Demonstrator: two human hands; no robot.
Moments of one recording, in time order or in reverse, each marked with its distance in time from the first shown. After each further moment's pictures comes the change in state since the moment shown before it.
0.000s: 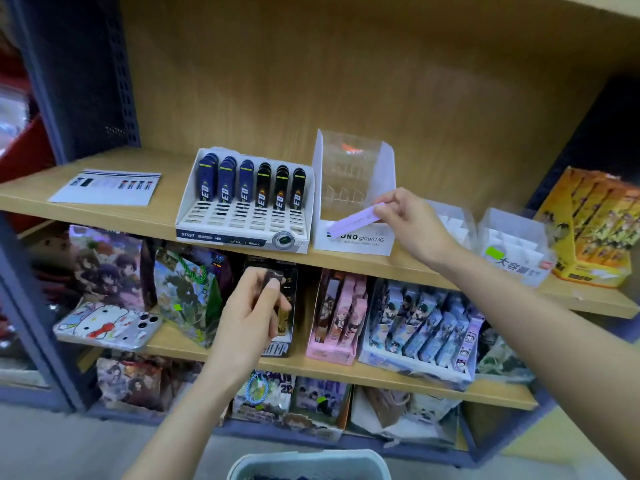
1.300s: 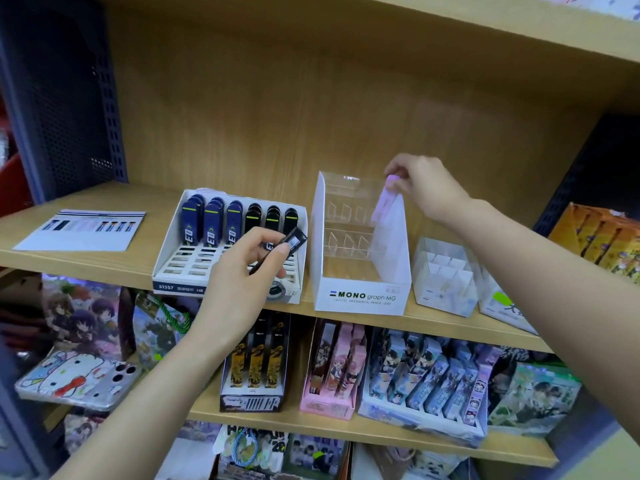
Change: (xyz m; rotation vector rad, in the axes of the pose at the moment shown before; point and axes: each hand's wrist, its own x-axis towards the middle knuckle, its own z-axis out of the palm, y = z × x) left_hand 0.075 0.058 0.003 0.208 0.001 0.175; right_hand 0.110 -0.002 -0.054 -0.443 0.056 -0.165
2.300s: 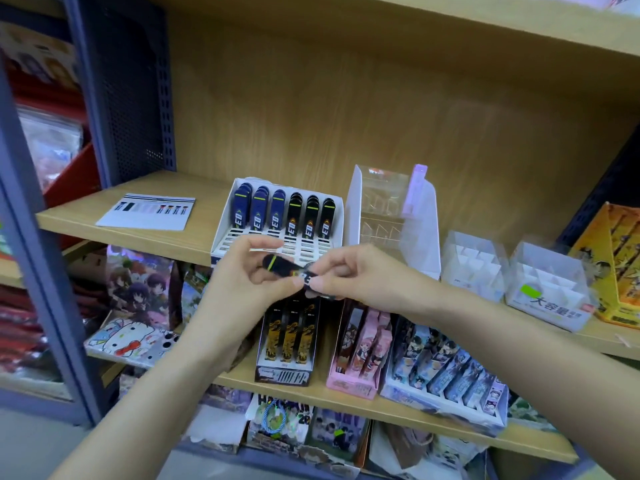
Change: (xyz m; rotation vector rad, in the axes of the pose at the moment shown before) left_hand -0.048 0.008 -0.046 -0.254 0.002 -0.161; right_hand -0.120 -0.132 0.038 0.752 -0.641 0.020
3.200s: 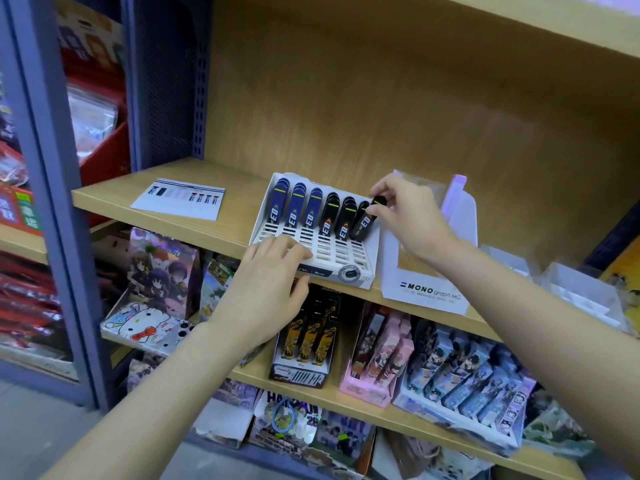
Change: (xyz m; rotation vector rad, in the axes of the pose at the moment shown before) left_hand 0.035 -0.046 -0.031 1.085 -0.054 0.452; right_hand 0.083 0.011 -0.042 -0.553 0.594 -0.181
